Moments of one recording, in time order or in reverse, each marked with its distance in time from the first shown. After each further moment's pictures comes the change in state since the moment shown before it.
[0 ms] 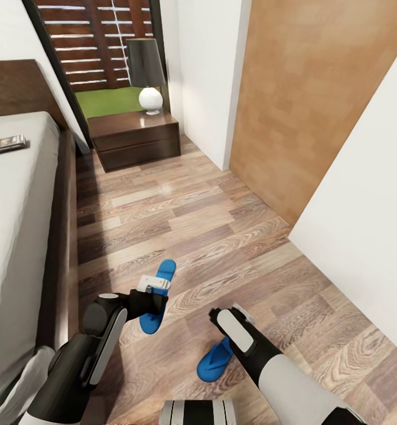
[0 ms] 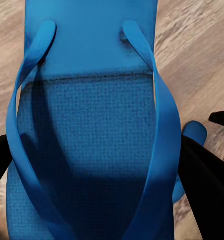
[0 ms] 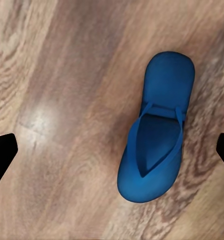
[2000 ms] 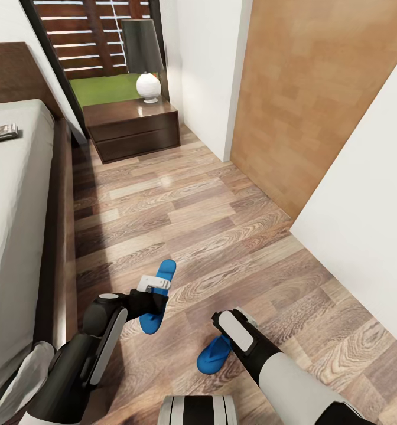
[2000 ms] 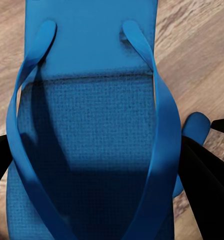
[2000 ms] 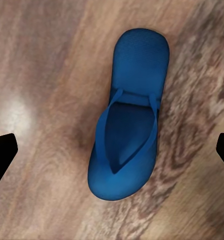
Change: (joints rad) left arm 0.001 -0.001 0.000 0.000 0.000 -0.003 0.000; right arm -0.016 0.000 -0.002 0.072 -0.005 -0.002 0.000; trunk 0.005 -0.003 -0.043
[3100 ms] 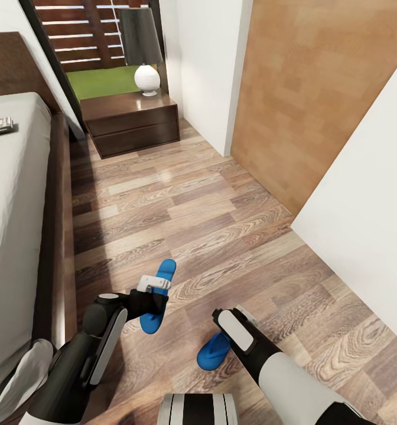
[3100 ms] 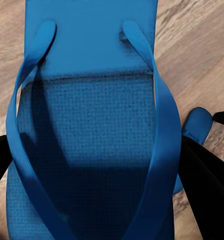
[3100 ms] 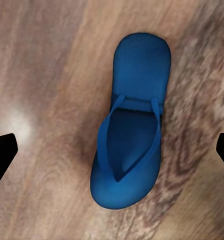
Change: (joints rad) left arm 0.000 0.000 0.000 0.002 0.000 -0.003 0.000; right arm 0.000 0.000 0.001 -0.015 0.005 -0.042 0.003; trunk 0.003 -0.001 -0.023
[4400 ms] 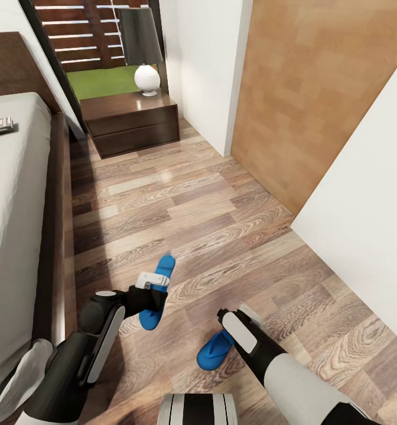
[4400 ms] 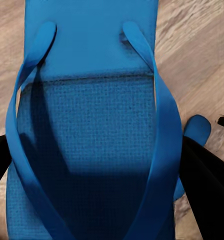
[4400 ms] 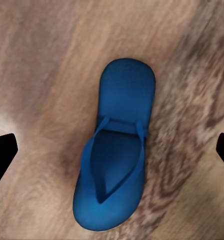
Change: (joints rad) left arm -0.007 0.007 0.003 -0.032 0.007 0.010 0.000; right arm 0.004 -0.031 0.024 0.001 0.039 -0.006 0.017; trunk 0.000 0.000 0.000
